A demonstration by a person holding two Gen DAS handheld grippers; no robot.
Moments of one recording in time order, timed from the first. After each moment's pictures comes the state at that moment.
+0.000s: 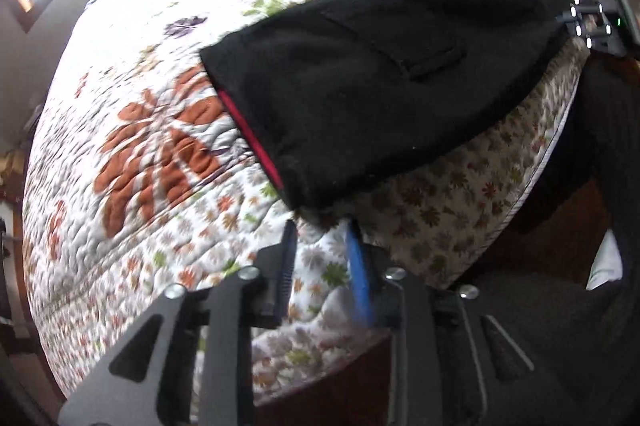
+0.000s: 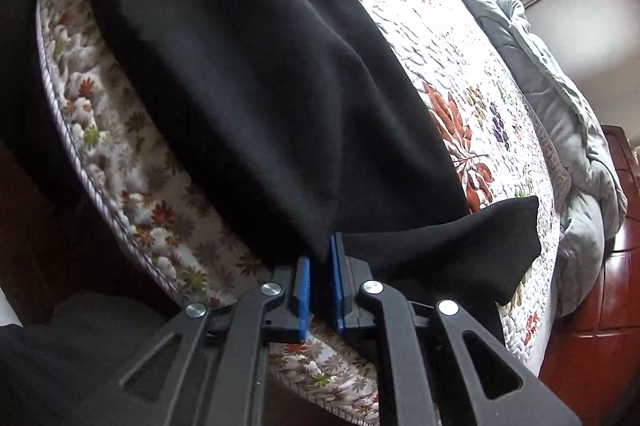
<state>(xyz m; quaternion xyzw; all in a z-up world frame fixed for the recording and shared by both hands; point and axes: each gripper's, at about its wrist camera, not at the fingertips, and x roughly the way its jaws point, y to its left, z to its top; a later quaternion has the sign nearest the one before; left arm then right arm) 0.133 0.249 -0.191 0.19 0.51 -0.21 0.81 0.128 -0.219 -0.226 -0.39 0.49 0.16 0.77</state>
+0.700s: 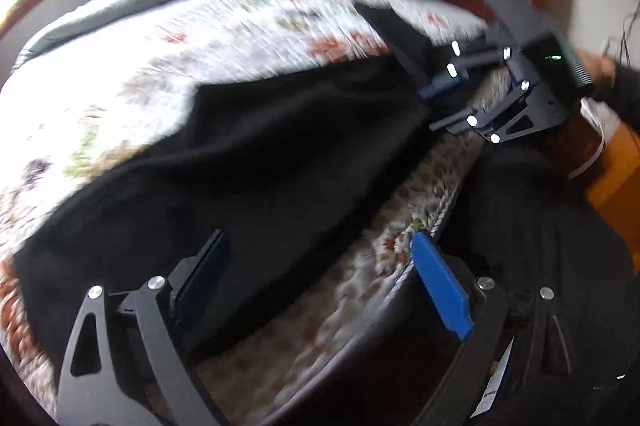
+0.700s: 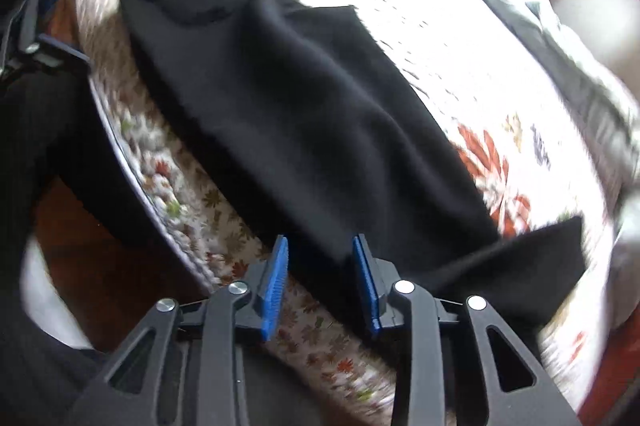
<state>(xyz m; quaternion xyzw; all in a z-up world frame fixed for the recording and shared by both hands) 0.119 0.038 -0.175 0.15 0.44 -0.37 0.80 0.129 -0.194 -0.195 -0.35 0.47 0.25 0.77</state>
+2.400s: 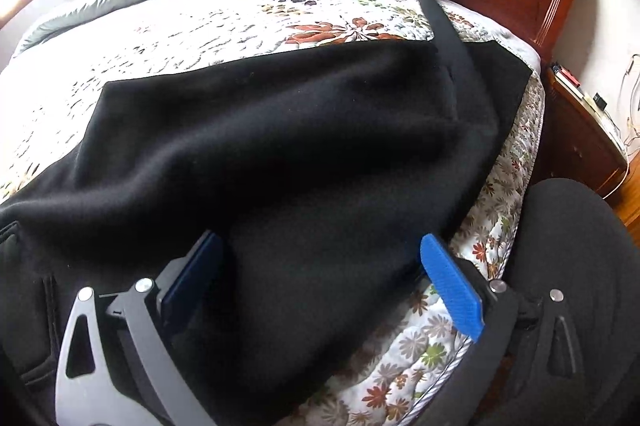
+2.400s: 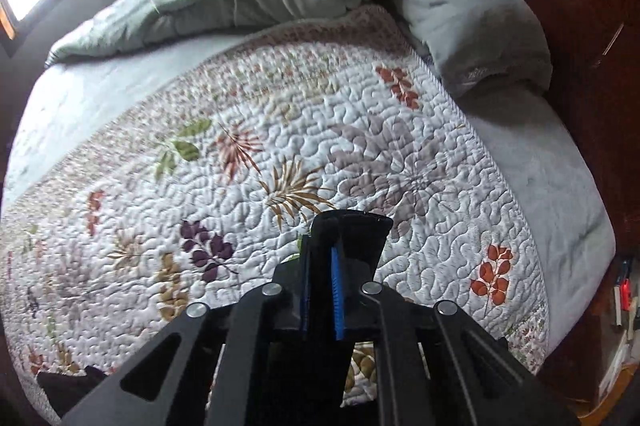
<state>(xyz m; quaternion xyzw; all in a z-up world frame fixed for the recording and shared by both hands) 0.157 -0.041 -0.238 0.11 0.42 -0.35 0.83 0.380 -0.528 -0.027 0.13 0.50 -0.14 0.84</state>
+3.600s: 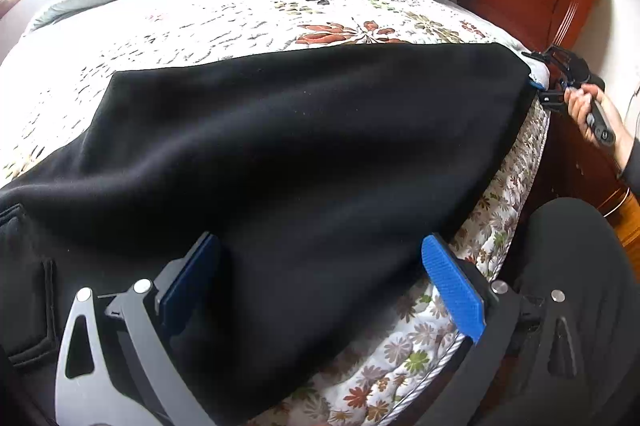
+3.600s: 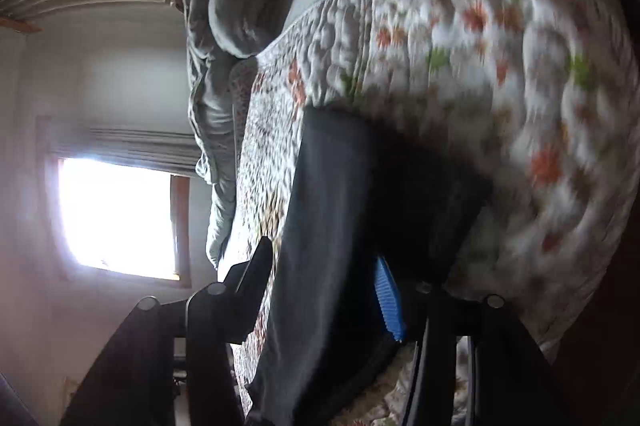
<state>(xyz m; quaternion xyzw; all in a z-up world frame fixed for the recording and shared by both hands) 0.159 -0.042 -0.234 0.09 0.44 -0.33 0.83 0.094 -0.686 -0.278 0.63 0.25 -0.03 0.74</state>
